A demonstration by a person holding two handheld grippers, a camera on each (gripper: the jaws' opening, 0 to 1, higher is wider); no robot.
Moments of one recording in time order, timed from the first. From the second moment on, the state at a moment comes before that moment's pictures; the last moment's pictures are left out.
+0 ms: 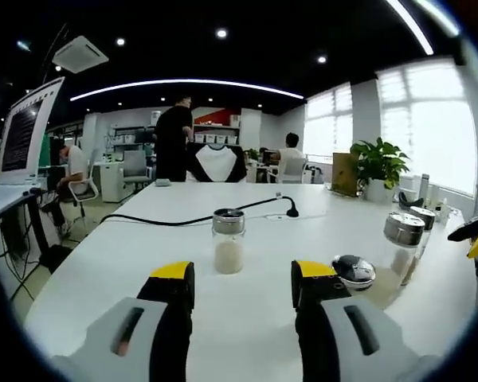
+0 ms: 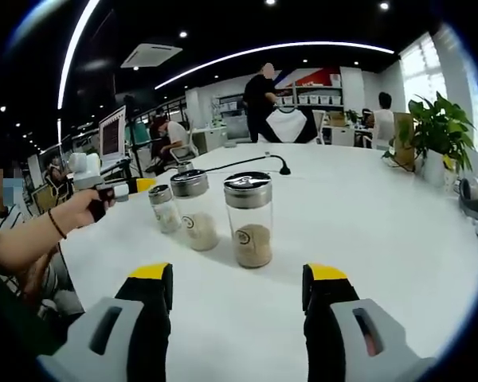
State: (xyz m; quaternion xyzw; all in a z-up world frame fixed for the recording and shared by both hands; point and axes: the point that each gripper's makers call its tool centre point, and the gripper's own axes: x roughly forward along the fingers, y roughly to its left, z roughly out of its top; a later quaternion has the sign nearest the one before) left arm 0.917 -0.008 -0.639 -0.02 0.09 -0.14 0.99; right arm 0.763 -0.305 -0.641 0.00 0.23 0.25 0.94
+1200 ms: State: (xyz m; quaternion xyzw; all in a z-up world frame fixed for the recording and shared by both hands) left arm 1.029 -0.018 -0.685 -0.02 0.14 -0.15 0.98; right arm 0.765 -0.322 -0.643 0.00 0.23 0.23 0.95
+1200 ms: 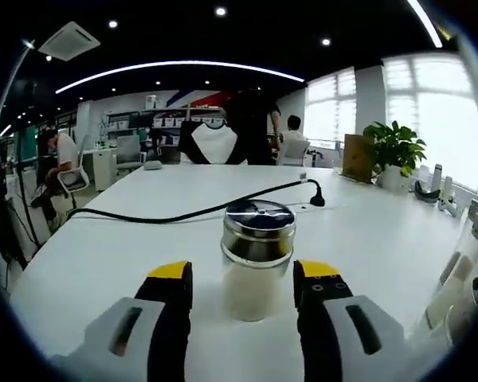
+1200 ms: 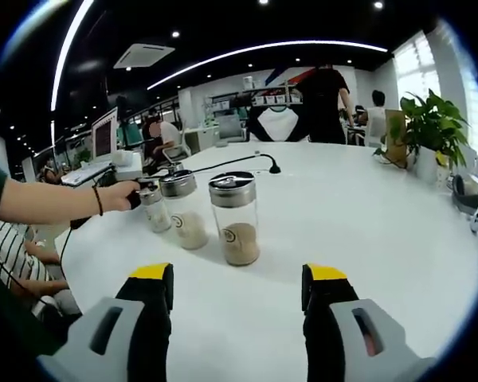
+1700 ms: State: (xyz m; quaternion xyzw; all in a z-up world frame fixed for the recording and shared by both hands) left arm 1.041 -0.030 -0.684 -0.02 0.13 -0.17 0.98; right arm 0.766 -0.326 -0.648 0.00 0.24 0.22 0.95
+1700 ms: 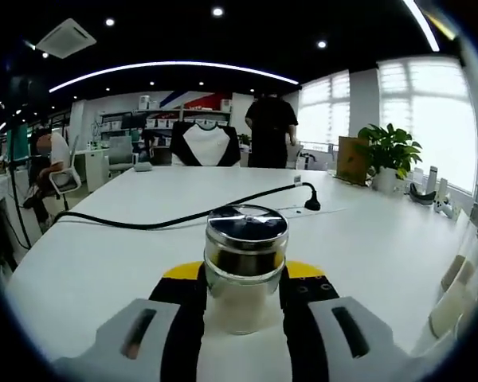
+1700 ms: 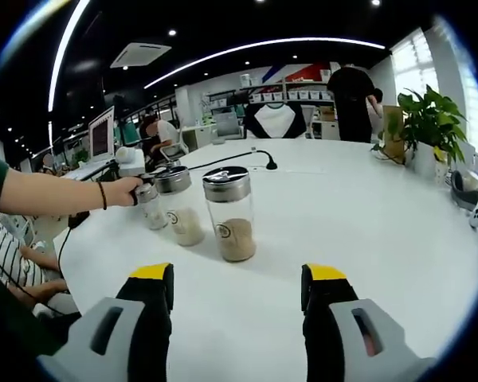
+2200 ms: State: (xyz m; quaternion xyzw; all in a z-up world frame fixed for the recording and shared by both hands) left arm 1.039 -0.026 -0.686 0.00 0.13 -0.16 0.98; right arm 0.765 -0.327 -0.649 0.01 0.24 0.22 0.95
